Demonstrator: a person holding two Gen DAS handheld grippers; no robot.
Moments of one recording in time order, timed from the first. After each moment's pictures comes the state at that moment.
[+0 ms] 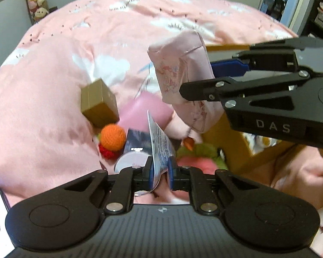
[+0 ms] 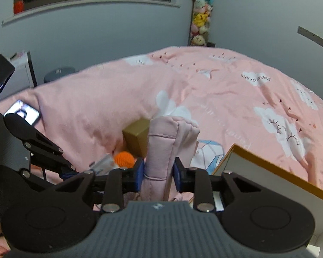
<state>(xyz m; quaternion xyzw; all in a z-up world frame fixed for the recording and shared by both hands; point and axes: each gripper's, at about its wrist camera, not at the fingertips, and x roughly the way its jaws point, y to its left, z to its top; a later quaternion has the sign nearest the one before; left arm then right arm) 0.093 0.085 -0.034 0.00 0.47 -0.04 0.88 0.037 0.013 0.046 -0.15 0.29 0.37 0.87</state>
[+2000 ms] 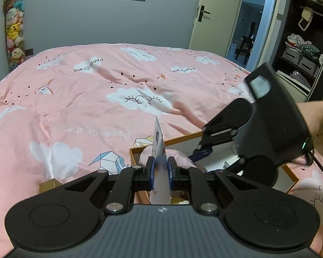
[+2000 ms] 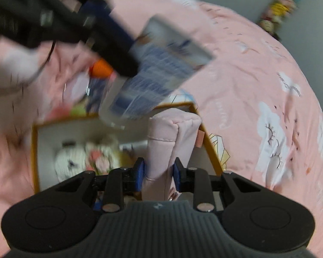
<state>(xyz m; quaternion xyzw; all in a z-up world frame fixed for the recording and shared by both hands) 0.162 0.033 0.039 -0.03 0.35 -0.12 0.93 0.113 -0.047 0.049 -0.45 0.33 0.47 0.69</state>
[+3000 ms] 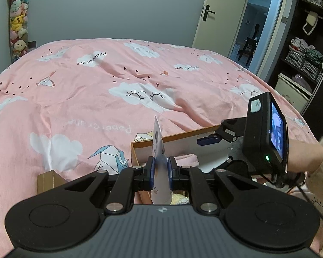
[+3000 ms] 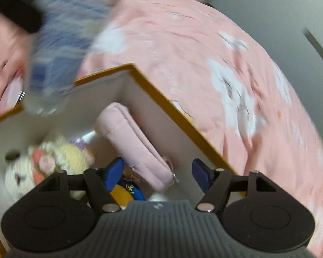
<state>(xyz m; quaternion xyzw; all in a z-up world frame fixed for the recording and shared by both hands) 0.161 0.038 0.035 -0.05 0.36 -0.12 0.92 0.149 -0.080 0.001 -0.33 0.37 0.29 0.82</state>
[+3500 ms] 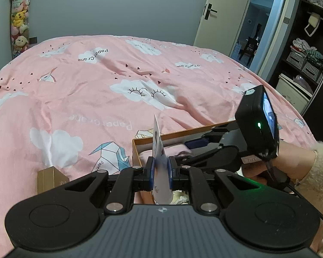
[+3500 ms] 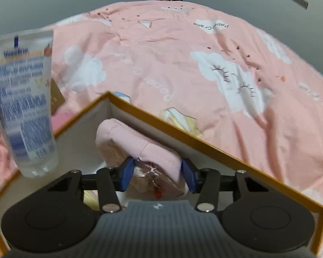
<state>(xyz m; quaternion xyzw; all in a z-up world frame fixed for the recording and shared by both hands) 0.160 0.043 0.035 -0.06 0.36 -0.12 0.92 0.179 -0.075 0.003 -0.17 0.41 0.29 0.85</state>
